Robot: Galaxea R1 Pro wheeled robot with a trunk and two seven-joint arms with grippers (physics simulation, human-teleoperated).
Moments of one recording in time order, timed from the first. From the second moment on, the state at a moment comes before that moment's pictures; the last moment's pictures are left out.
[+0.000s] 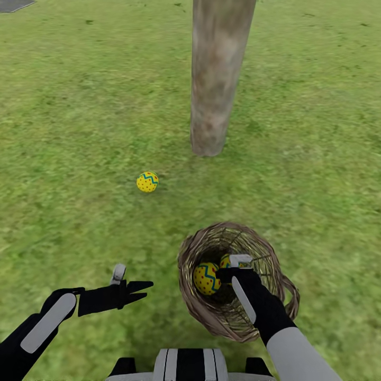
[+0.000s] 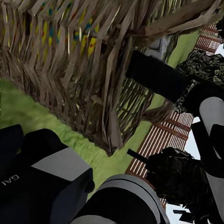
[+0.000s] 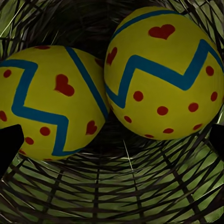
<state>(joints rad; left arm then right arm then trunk) -0.42 0.42 -0.31 -1.22 1.20 0.93 -0.54 -0.62 0.09 0.20 -0.94 -0.18 0.68 -0.24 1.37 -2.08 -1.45</state>
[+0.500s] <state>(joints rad) -0.42 0.41 -0.32 -1.22 1.19 0.93 -0.54 -0.62 0.09 0.19 -0.97 -0.14 0.68 -0.24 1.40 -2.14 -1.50</state>
